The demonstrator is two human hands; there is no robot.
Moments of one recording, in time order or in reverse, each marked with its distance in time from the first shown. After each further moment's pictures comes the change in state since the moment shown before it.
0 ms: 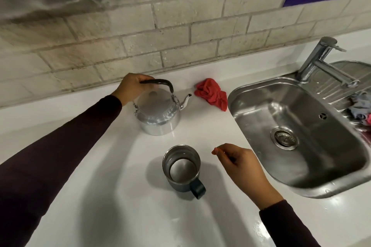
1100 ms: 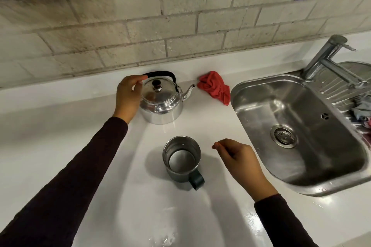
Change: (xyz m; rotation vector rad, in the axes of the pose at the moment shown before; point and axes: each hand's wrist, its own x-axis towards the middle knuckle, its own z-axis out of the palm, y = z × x) left_hand -0.049 -0.041 0.027 -0.062 0.415 0.049; right_hand 0.002 0.008 0.007 -0.007 -0.044 0.053
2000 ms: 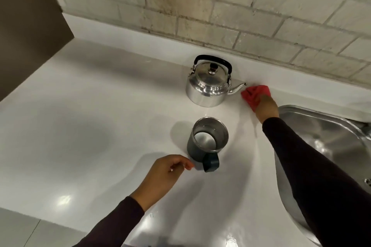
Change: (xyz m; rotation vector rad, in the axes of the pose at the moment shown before) left_hand -0.282 0.020 0.005 -0.158 -0.185 -0.393; right_hand 0.222 0.029 0.035 -0.444 -0.222 -0.144
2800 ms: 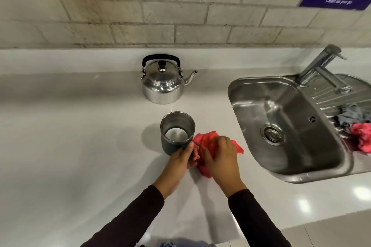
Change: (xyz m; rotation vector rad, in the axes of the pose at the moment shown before) left_hand 0.030 0.026 0.063 -0.449 -0.356 -0.137; right_hand -0.259 -0.051 0.047 0.291 0.298 0.200
